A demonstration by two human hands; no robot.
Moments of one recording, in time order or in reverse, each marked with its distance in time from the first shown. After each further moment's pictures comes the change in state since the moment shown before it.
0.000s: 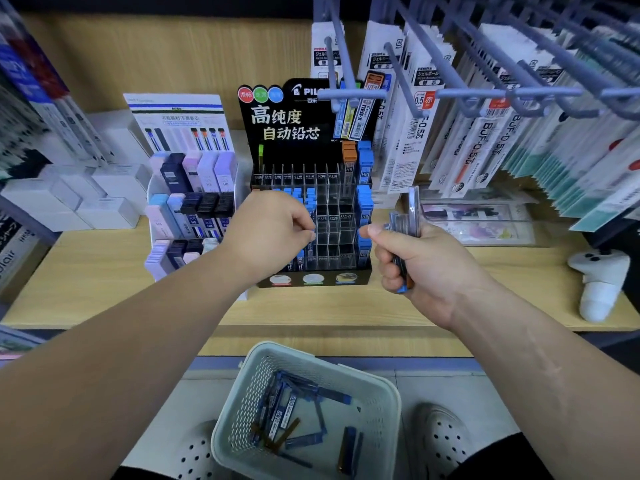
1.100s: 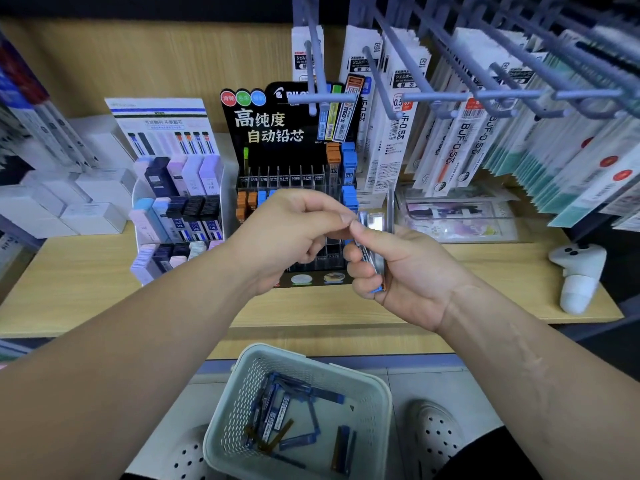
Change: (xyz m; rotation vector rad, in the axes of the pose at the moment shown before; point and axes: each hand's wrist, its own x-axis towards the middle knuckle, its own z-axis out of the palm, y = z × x) left_hand -0.013 0.057 -0.009 -0.840 -0.268 -0.253; right_hand -0.017 -0.012 0.008 0.256 -0.285 0.101
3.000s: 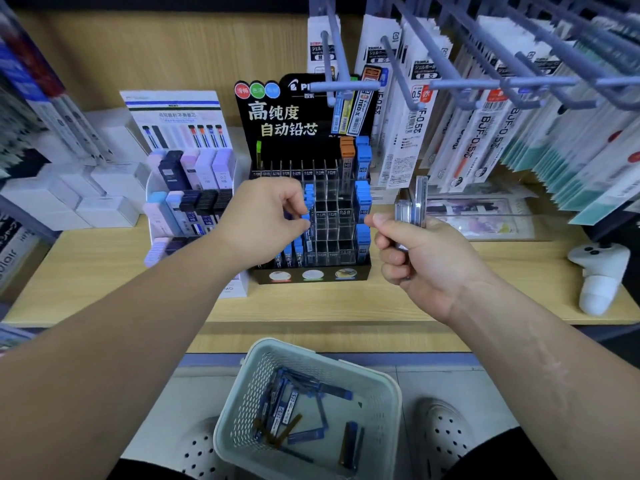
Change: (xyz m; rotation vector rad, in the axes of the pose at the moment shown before) left_hand 0.025 -0.037 -0.049 0.643 0.224 0.274; right_hand 0.011 0.004 -0.009 -0.082 0.308 -0.119
